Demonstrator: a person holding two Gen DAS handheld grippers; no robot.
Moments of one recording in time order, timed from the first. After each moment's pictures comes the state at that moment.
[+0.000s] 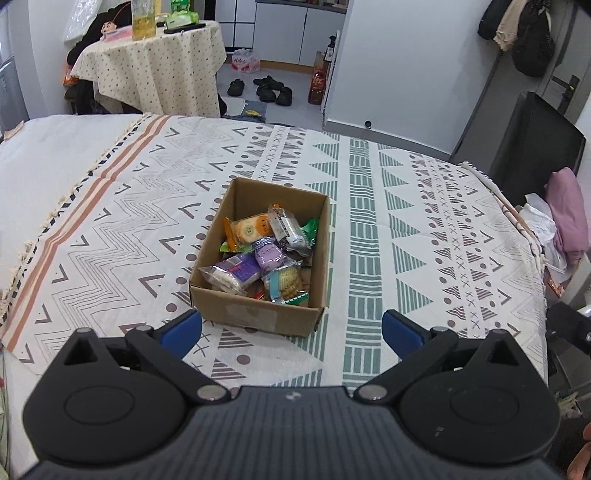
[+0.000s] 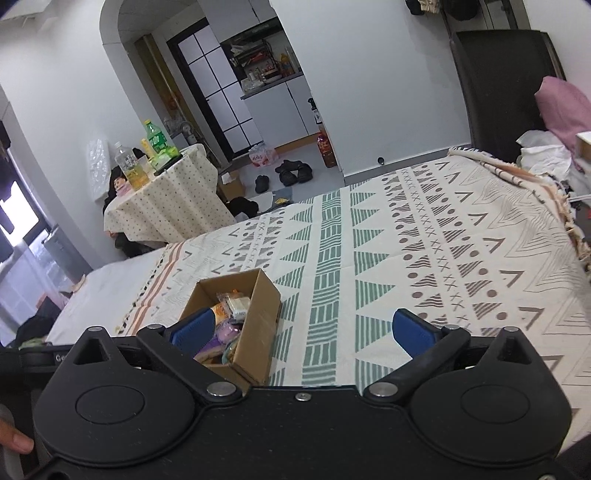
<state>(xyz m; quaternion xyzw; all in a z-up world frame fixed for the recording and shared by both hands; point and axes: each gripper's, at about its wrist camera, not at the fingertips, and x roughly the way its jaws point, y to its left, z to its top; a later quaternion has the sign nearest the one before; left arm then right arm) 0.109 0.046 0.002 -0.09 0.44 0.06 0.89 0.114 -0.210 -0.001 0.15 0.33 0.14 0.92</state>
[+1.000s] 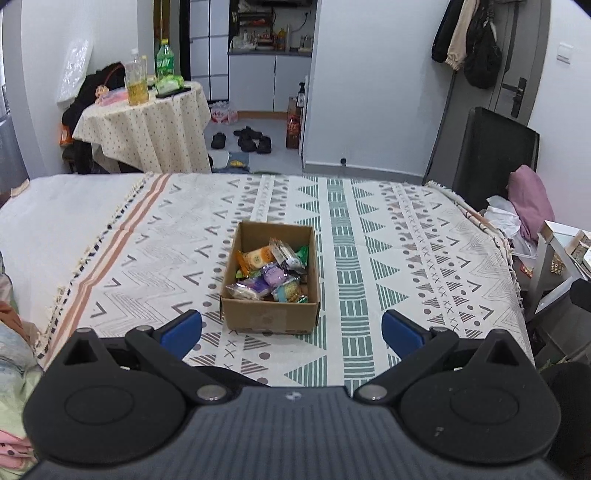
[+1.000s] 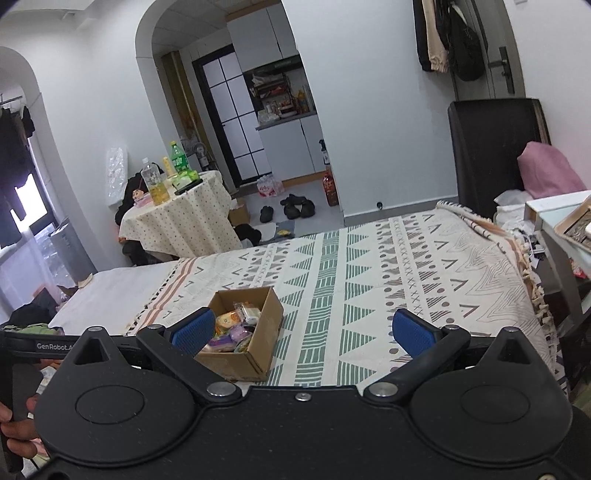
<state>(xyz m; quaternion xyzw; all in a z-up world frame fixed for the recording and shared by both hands) 0.000 0.047 0.072 -0.04 0.37 0.03 0.93 0.016 -0.229 0.065 0.10 0.27 0.14 0.95</state>
